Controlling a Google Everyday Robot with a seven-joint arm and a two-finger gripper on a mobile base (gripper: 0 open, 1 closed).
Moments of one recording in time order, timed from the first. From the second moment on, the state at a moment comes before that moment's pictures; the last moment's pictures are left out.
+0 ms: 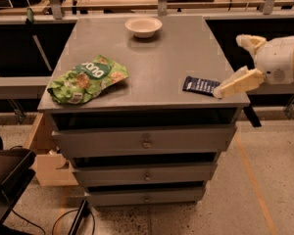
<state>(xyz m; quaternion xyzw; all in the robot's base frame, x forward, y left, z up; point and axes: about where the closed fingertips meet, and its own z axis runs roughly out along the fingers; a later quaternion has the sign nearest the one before) 0.582 -0.203 0.930 -0.48 0.69 0.17 0.51</state>
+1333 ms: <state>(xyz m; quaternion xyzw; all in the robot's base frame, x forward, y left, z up) 0.634 -0.195 0.836 -0.44 0.73 0.21 0.49</state>
